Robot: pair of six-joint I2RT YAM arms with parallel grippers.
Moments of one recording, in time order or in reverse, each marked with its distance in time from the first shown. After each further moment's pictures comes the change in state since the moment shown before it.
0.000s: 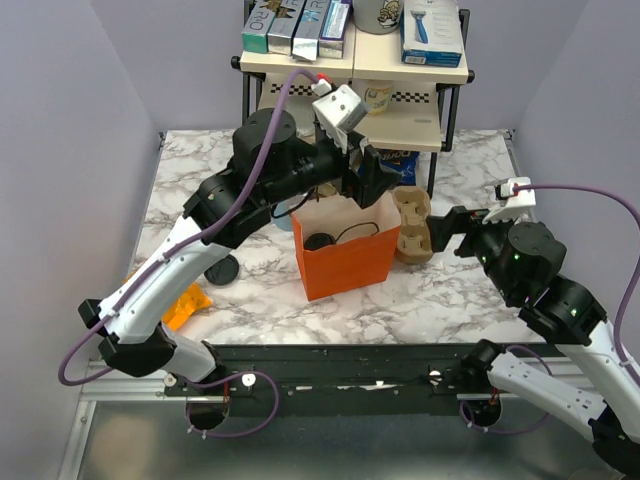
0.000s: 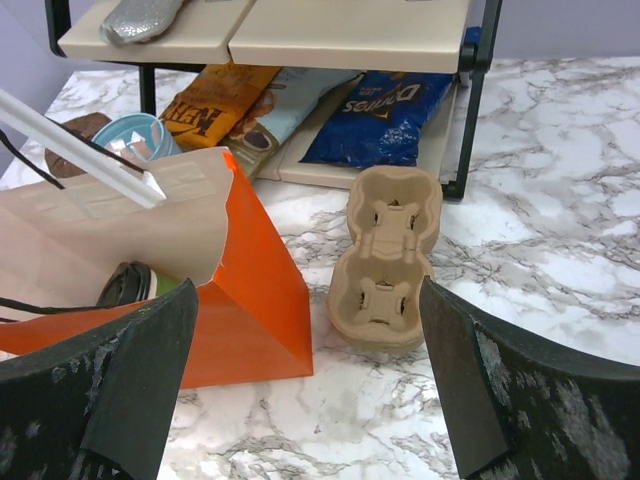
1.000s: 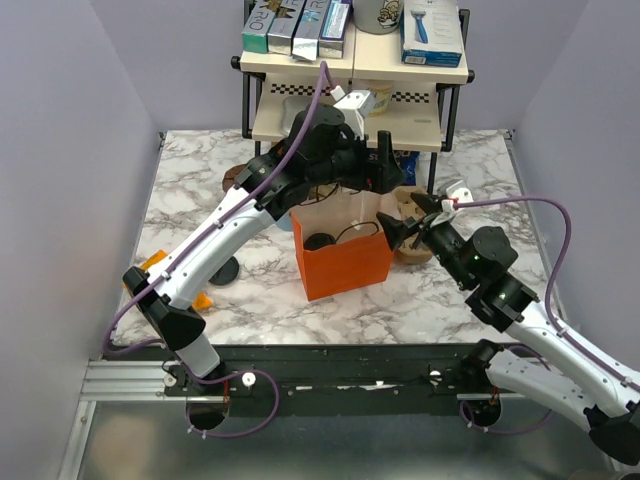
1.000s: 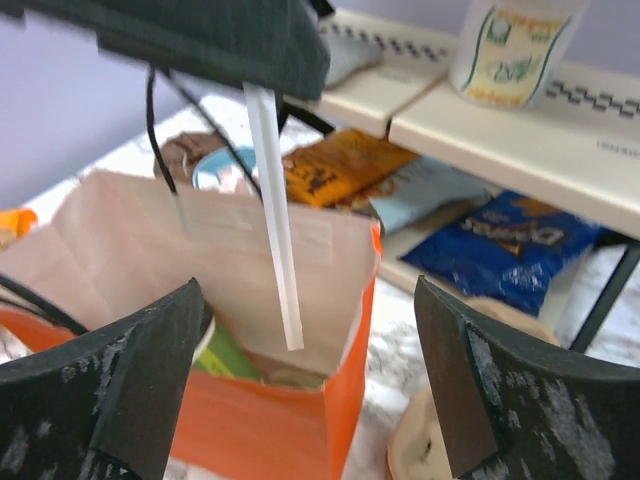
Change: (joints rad) left arm 0.089 0.208 0.054 -0.146 -0.019 -0.388; right arm -0.006 0.092 -0.344 0.718 -0.334 -0.282
